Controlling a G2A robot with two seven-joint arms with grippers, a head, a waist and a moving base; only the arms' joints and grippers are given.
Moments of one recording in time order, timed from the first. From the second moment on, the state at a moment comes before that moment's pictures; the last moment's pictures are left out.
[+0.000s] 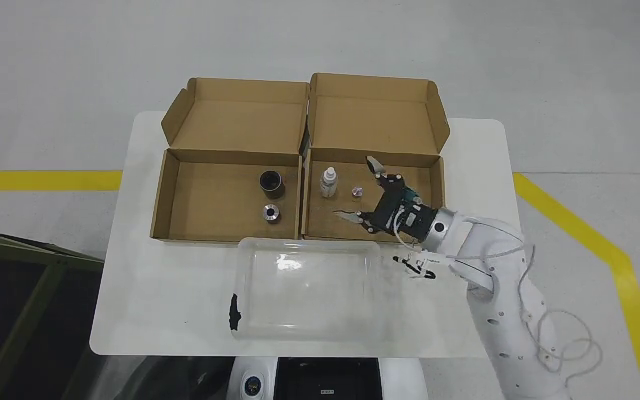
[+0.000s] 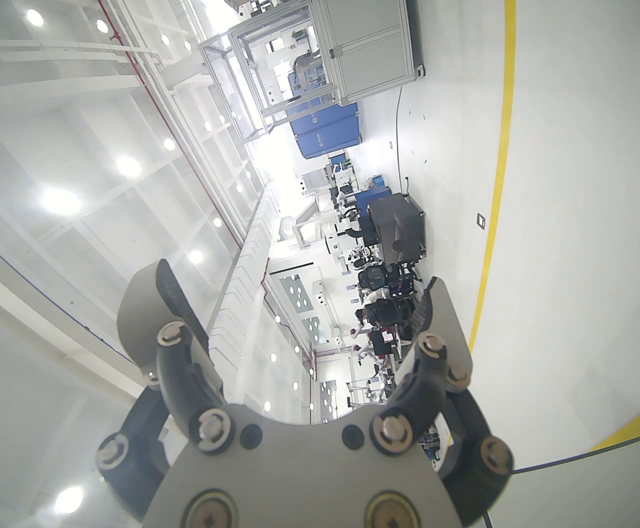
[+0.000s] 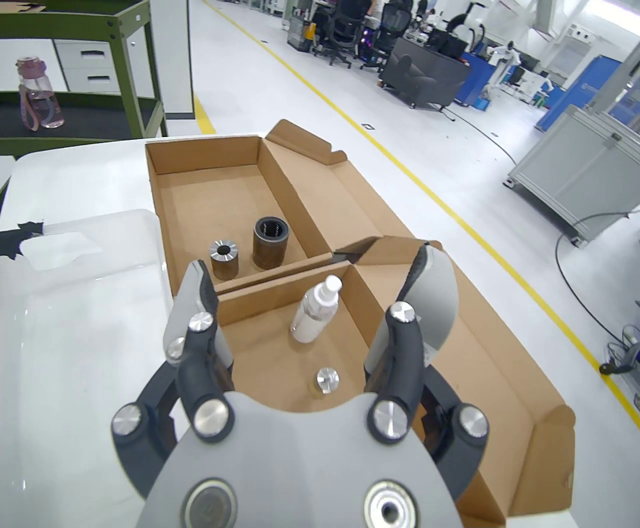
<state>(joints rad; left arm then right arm) -0.36 -0.19 -0.39 -1.44 1.98 -0.36 0.13 -1.27 -1.30 1.38 -1.90 -1.46 -0.80 0.16</state>
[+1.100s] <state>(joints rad) -0.36 -0.19 -0.39 -1.44 1.98 -0.36 0.13 -1.66 -1.23 1.77 -1.91 -1.46 -0.77 -0.23</state>
